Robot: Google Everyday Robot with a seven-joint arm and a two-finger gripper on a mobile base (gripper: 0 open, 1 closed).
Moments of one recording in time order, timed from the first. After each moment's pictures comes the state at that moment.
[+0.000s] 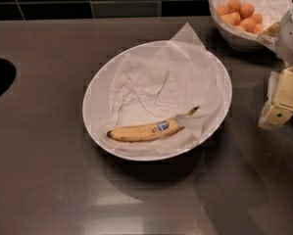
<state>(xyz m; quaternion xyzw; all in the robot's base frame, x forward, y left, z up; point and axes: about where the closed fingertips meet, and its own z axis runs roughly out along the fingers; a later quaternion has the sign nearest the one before) 0.438 -0.217 0.977 -0.60 0.78 -0.03 0.16</state>
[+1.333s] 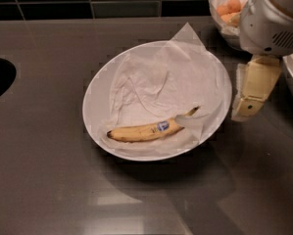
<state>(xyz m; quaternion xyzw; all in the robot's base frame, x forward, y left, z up) 0.450 -0.163 0.987 -0.66 0.73 -0.04 0.16</state>
